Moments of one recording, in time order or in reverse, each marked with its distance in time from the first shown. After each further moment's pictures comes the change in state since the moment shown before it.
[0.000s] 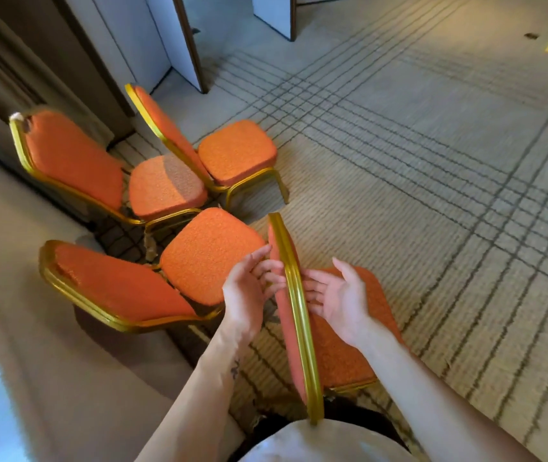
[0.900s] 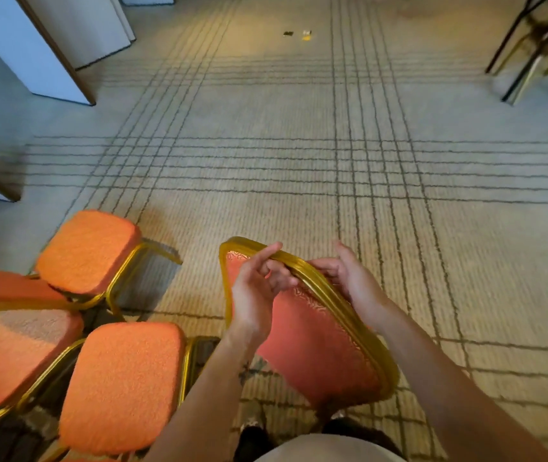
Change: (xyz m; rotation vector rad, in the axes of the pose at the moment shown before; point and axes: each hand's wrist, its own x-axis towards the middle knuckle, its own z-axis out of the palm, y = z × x) left_hand 0.088 -0.065 0.191 0.234 -0.482 -0.232; right_hand -0.044 -0.099 -0.129 -0.063 0.504 -0.276
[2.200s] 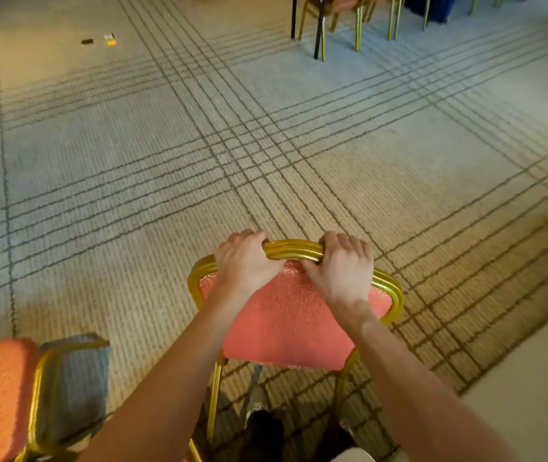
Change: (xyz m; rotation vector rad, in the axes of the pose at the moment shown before) left_hand 0.119 0.024 0.025 1.846 -0.641 0.611; right_hand 0.023 0.037 0.038 -1.127 1.185 -0.050
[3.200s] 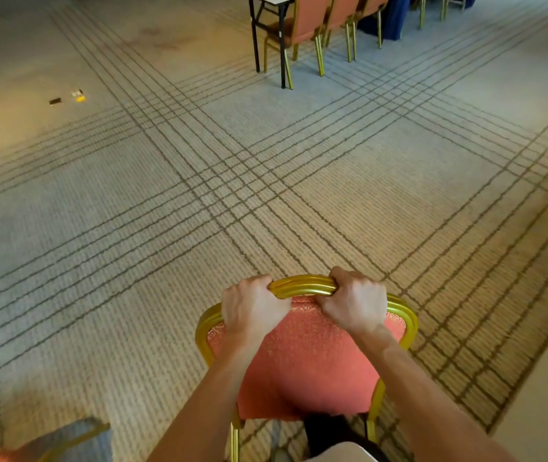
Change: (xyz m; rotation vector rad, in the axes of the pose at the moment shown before) left_hand 0.096 0.009 0.005 -0.003 0.017 0.044; right_hand 0.094 0.016 0.026 0.076 0.063 0.095
